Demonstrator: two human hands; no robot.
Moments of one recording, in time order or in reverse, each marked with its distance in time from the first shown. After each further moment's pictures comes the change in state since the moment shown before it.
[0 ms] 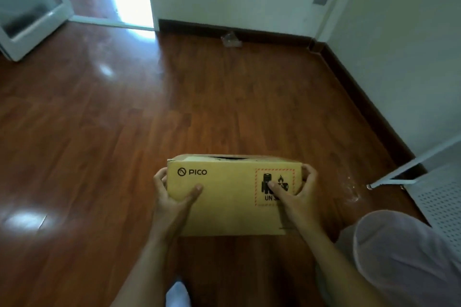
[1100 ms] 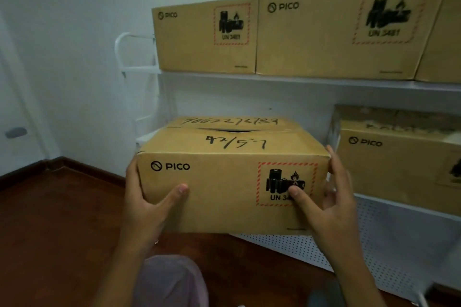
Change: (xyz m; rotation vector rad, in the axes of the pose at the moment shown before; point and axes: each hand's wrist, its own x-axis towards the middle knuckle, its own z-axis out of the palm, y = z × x) left_hand -0.373 0.298 0.378 -0.294 -0.918 0.792; right_hand -0.329 -0.068 -0.547 0.002 1.141 -0.419
